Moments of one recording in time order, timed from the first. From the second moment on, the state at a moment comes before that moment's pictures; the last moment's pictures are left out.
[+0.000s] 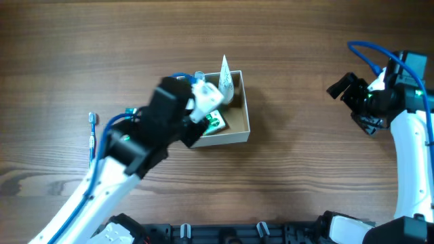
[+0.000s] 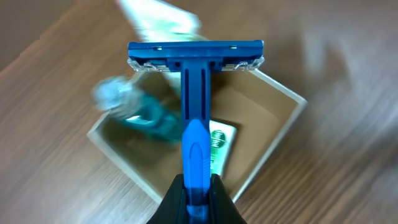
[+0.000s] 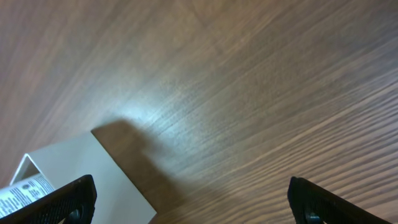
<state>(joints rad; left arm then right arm) -0.60 1.21 1.13 -0.78 0.02 0.30 -0.25 1.40 1.20 -1.01 -0.24 0.51</state>
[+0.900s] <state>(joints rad) -0.32 1.23 1.18 -0.94 -0.16 0.15 -0.25 1.40 1.19 -0.99 -0.25 0.45</state>
